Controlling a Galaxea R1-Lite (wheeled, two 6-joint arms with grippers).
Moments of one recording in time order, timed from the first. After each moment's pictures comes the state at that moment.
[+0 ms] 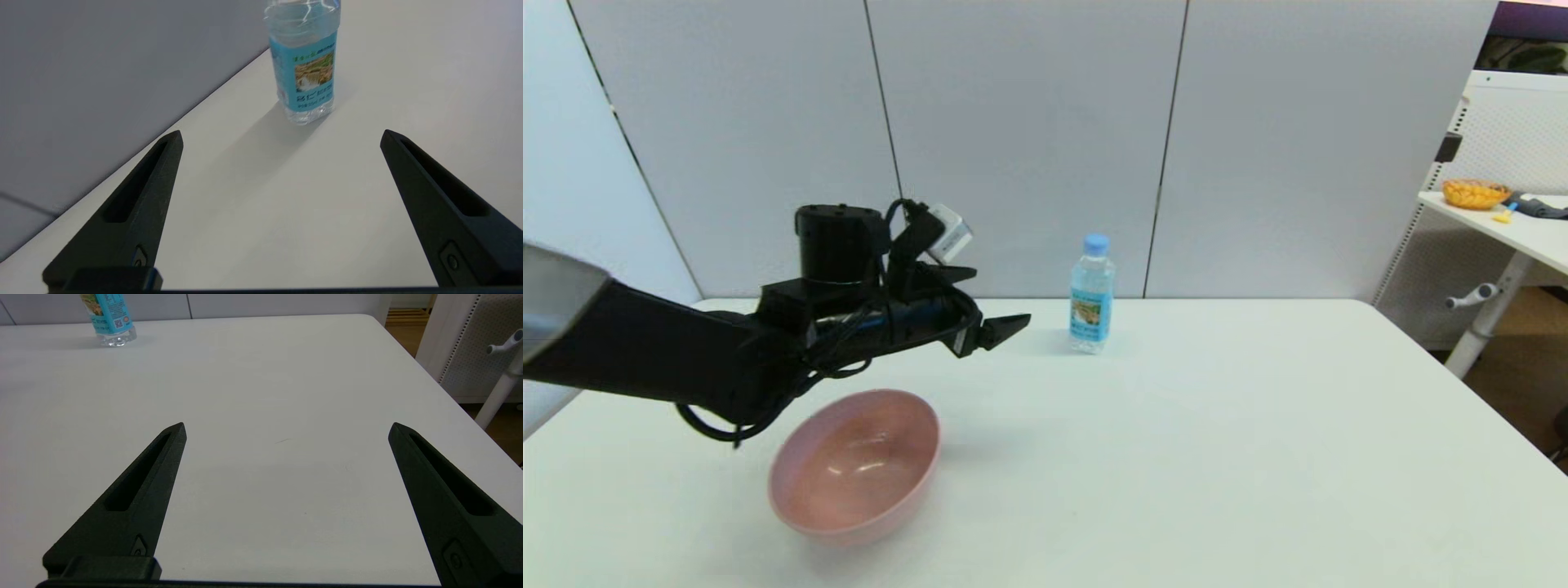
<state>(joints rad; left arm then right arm) -0.45 1.89 -1.01 -0.63 -0.32 0.27 0.00 0.00 0.00 0.01 -0.02 0.02</state>
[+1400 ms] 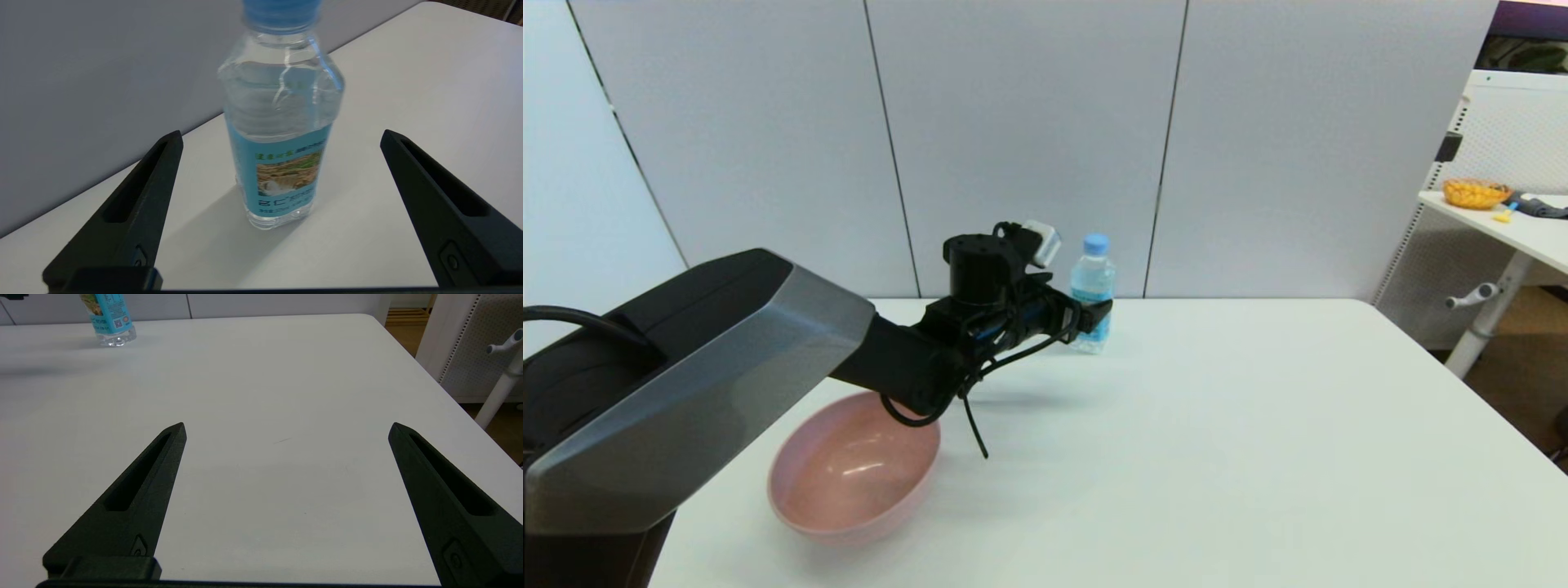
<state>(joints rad) -0.60 2.27 -1.36 -0.77 -0.14 0.04 0.00 0.00 0.00 0.01 -0.02 0.02</state>
